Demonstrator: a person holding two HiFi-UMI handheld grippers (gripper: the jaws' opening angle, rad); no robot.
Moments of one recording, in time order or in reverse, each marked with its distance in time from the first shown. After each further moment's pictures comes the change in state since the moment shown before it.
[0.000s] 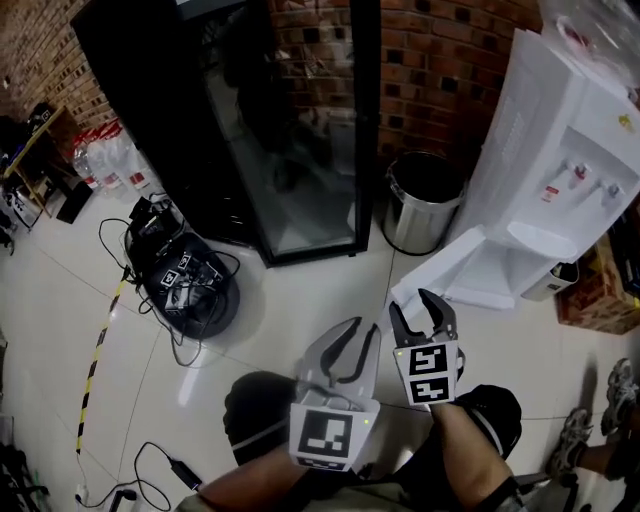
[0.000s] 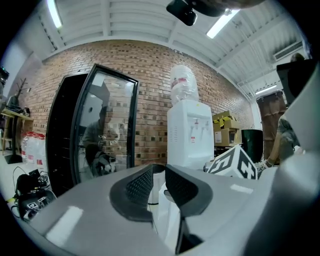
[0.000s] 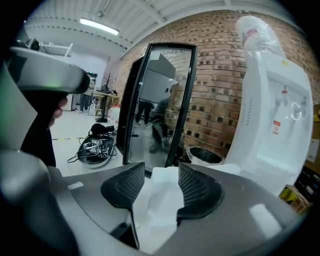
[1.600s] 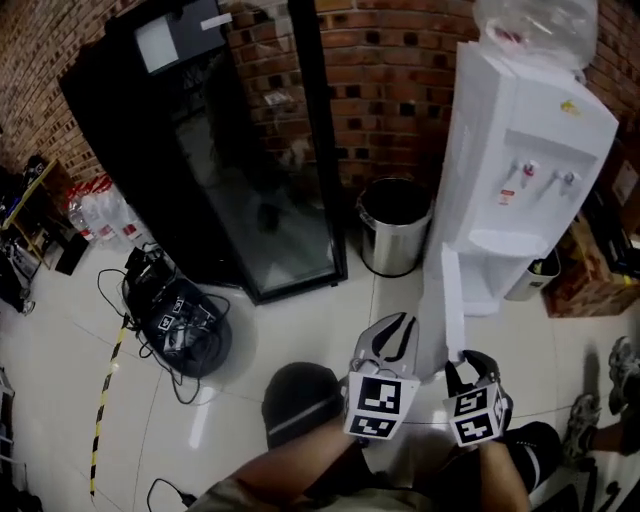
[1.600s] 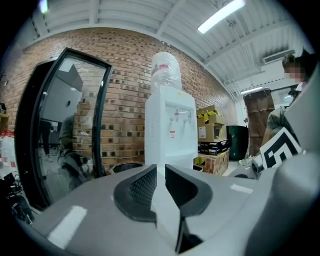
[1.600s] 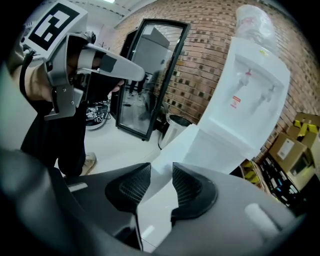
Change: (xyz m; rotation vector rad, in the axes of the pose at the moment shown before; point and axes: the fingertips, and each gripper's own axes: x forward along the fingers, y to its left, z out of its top) left arm 0.081 -0.092 -0.015 0.019 0.054 -0.187; right arm -0.125 -0.083 -0.109 -0.075 0.336 -0.110
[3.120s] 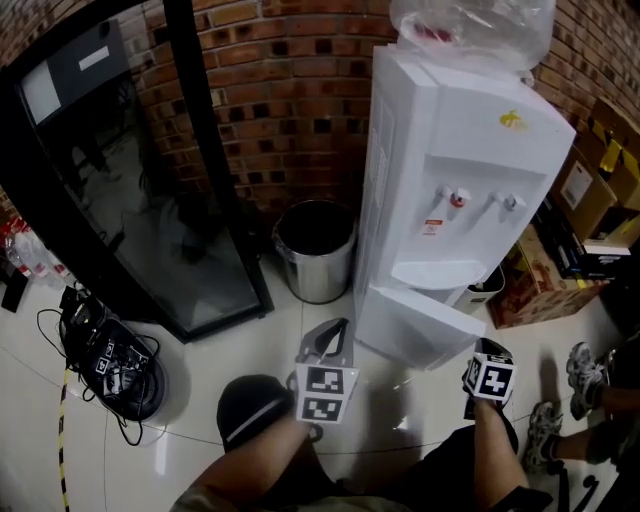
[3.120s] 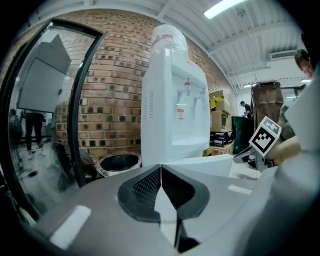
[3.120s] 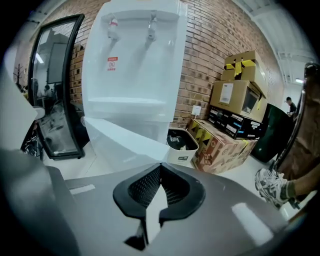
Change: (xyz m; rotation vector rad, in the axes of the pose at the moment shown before) left arm 0.143 -0.002 -0.042 -0.012 0.138 -0.031; right arm 0.033 -0.269 -0.122 0.606 0.119 -0.430
